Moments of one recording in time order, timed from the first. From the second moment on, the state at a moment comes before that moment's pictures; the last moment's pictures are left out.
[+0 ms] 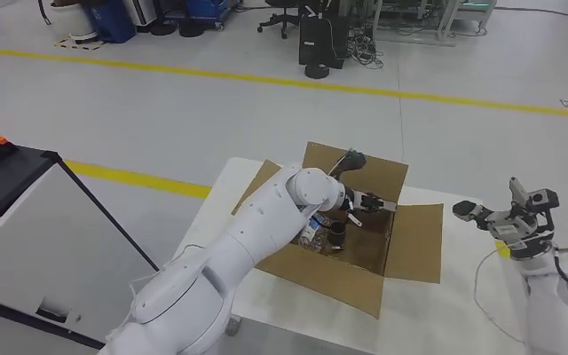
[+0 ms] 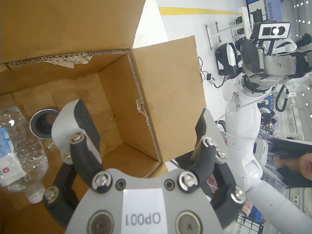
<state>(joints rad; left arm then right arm) 0.39 -1.76 -0.64 -0.60 0.10 -0.08 -0.83 -1.30 -1.05 1.86 -1.27 0.81 -0.05 1.10</state>
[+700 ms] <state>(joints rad) 0.46 -1.70 -0.69 -0.73 0.25 0.03 -0.83 -1.21 -1.05 1.71 -1.09 0.61 -0.03 1.01</state>
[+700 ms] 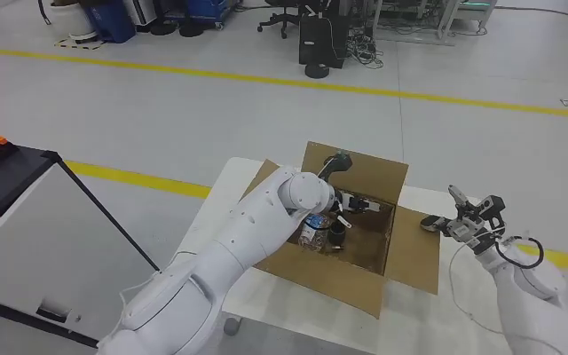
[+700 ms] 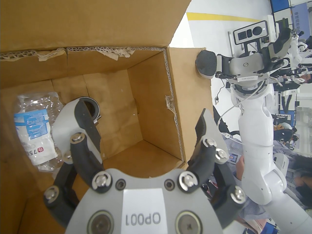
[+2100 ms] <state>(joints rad) 0.52 -1.72 -0.53 -0.65 0.75 0.25 -0.91 -1.21 -1.05 1.70 -1.10 0.59 -0.03 1.01</state>
